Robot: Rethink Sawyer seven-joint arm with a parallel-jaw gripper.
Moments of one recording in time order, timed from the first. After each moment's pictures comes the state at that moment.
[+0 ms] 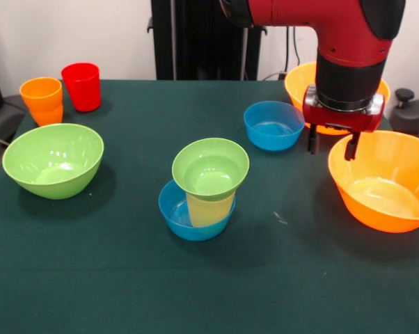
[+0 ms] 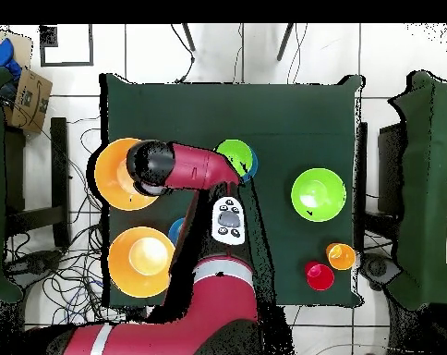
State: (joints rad) arm -0.01 -0.47 -0.02 1.47 0.20 0.69 1.94
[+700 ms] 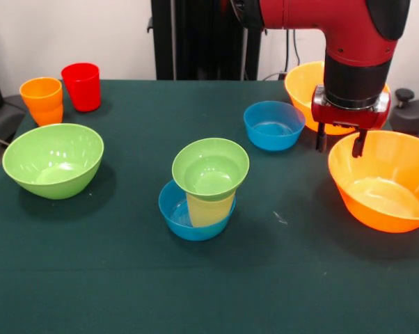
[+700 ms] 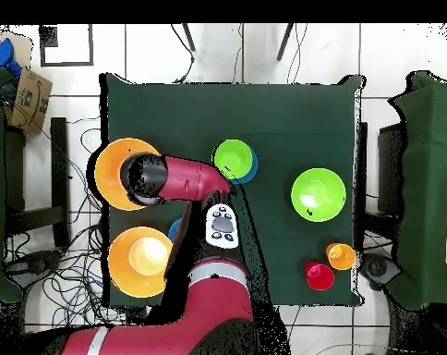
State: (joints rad) arm 0.00 -0.48 0.01 1.56 0.20 0.59 1.94
